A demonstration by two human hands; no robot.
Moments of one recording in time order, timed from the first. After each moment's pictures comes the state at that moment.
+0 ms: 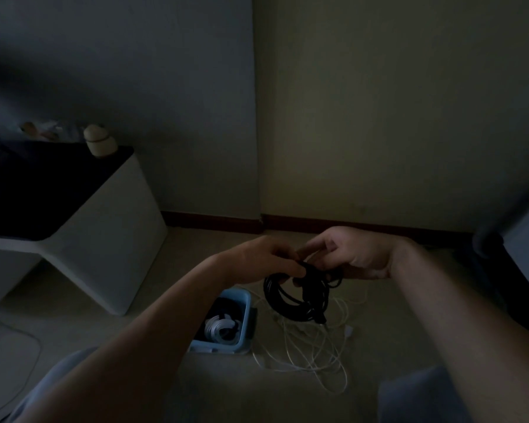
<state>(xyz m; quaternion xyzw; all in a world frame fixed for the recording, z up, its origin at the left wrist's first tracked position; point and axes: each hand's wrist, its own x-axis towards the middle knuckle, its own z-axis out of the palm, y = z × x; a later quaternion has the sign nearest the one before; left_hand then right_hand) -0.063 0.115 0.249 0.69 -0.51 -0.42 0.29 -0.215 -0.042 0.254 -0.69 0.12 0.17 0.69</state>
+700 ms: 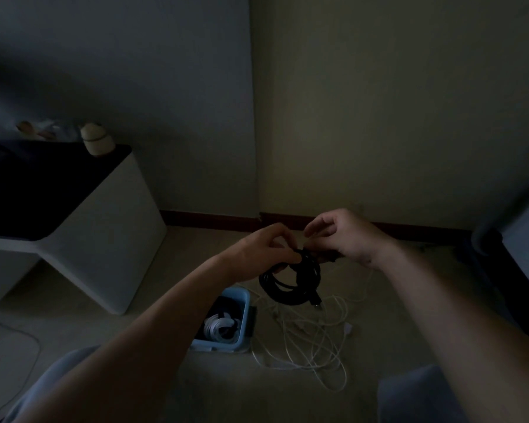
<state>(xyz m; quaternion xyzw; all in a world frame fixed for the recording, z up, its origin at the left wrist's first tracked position) -0.068 0.110 0.241 0.70 -0.43 -0.41 0.40 -0.207 -0.038 0.252 -0.75 0.29 -0.06 0.59</state>
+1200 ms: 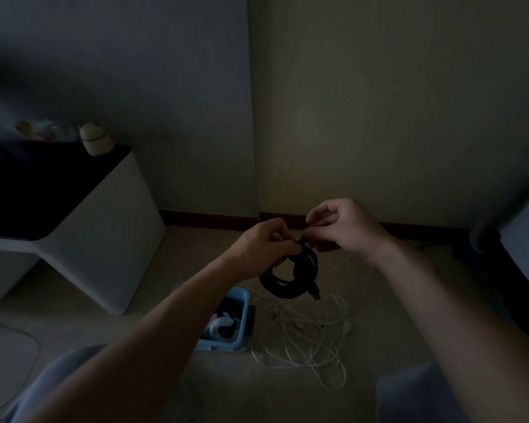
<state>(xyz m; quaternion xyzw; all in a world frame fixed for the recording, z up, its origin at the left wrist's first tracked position) -0.073 0.106 0.239 0.72 -0.43 -0.34 0.42 -0.206 -0.031 0.262 -0.74 0.30 -0.14 0.59</state>
